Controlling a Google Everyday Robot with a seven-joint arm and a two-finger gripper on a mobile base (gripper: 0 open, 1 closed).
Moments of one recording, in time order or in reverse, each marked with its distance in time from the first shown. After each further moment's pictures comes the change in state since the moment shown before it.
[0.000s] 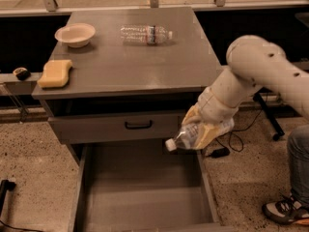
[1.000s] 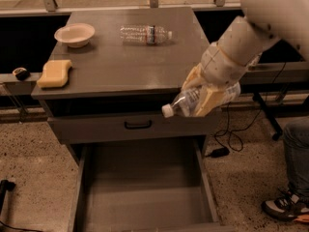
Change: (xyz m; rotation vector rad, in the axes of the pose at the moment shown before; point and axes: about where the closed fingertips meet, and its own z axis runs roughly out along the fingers) arm -0.045 -0.037 -0.103 0.076 0.011 0.003
